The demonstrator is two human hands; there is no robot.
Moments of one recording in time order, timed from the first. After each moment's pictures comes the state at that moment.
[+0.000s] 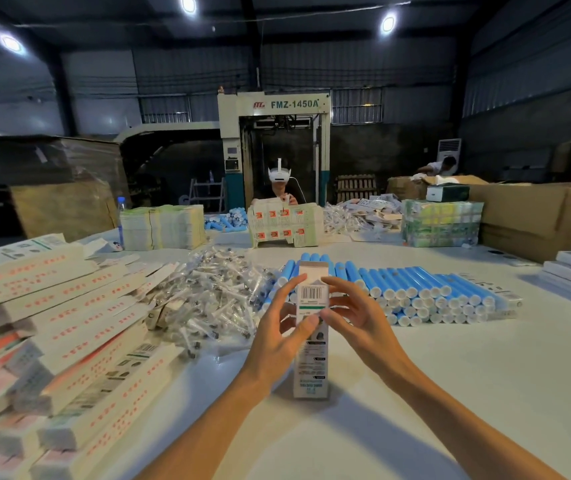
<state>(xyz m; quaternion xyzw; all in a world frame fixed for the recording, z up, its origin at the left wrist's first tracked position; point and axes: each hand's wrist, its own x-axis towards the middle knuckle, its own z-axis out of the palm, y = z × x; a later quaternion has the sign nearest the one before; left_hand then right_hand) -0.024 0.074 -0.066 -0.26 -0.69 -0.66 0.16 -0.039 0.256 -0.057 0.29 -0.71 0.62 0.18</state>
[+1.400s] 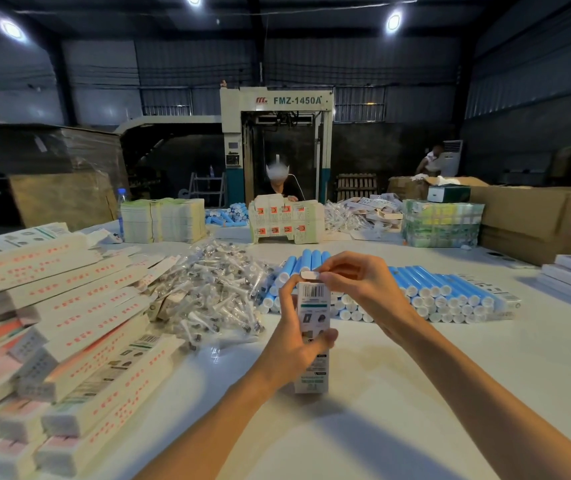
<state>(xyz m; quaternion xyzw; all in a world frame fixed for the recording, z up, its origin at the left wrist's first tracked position) -0.032 0.083 -0.077 -0.28 -0.73 -0.61 0.12 -0.053 0.261 0.004 0.28 -0.72 0.61 0.13</state>
